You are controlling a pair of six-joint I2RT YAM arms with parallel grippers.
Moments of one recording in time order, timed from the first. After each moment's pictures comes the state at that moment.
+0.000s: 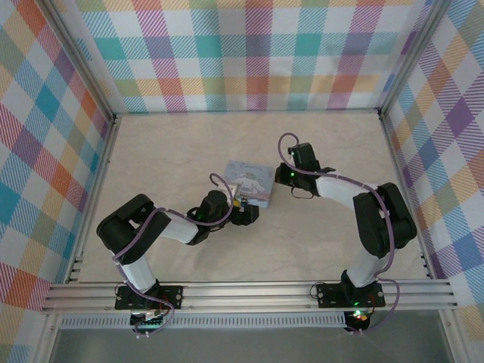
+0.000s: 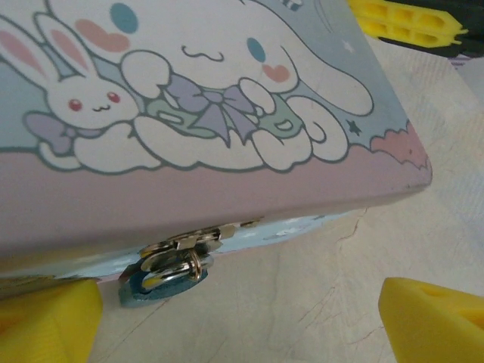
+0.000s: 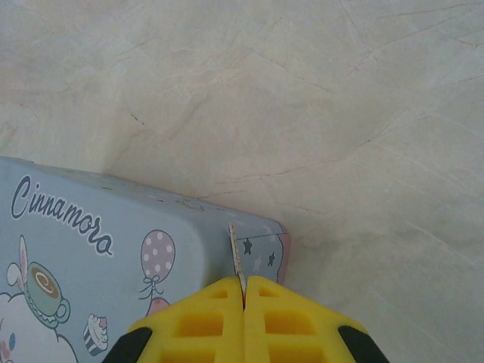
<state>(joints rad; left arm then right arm) -0.74 1.74 0.54 0.71 0.12 -0.52 0.42 1.70 0.97 -0.08 -0.18 0.59</state>
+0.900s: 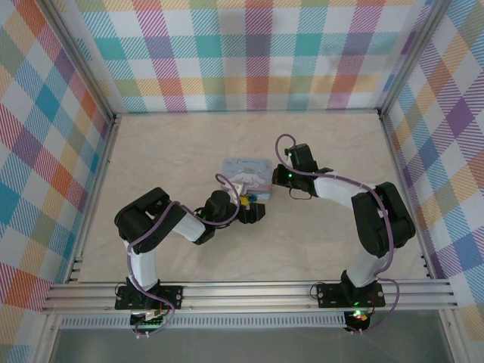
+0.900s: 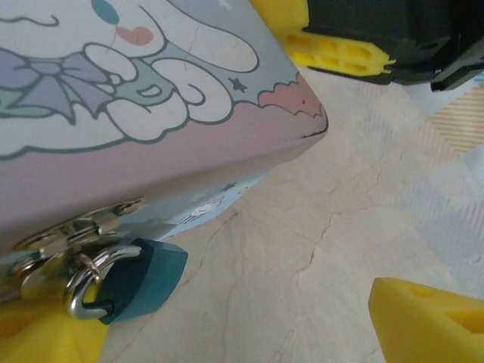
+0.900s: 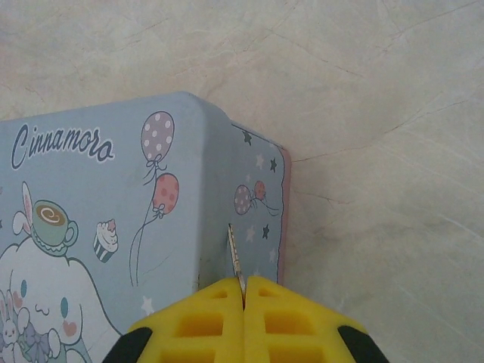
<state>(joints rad) -0.75 1.89 0.58 0.94 0.20 -0.54 0.44 1.70 0.98 -0.09 -0.20 0.59</state>
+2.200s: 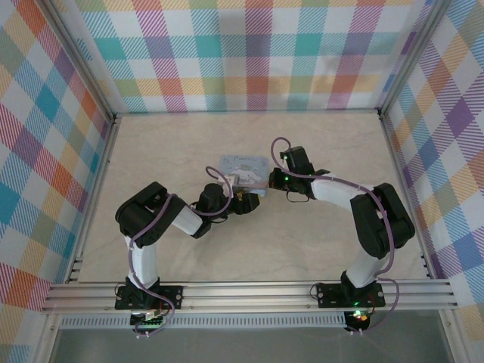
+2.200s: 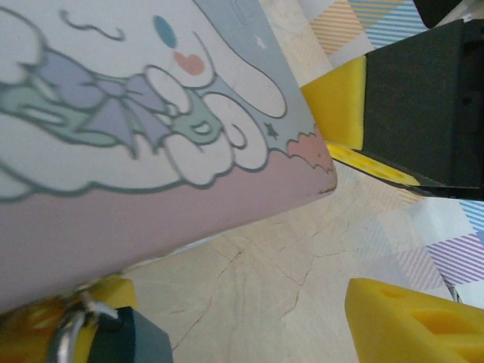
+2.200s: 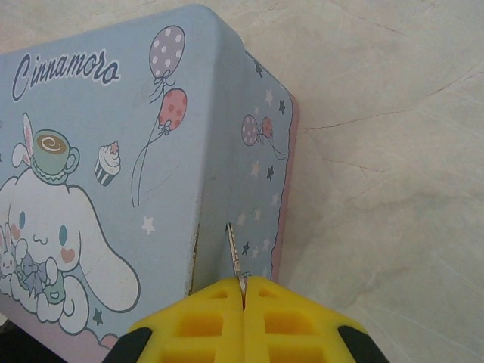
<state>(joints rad) -0.63 1.92 0.61 0.97 0.34 -0.74 0.48 1.70 0.97 -0.11 -0.20 0.59</state>
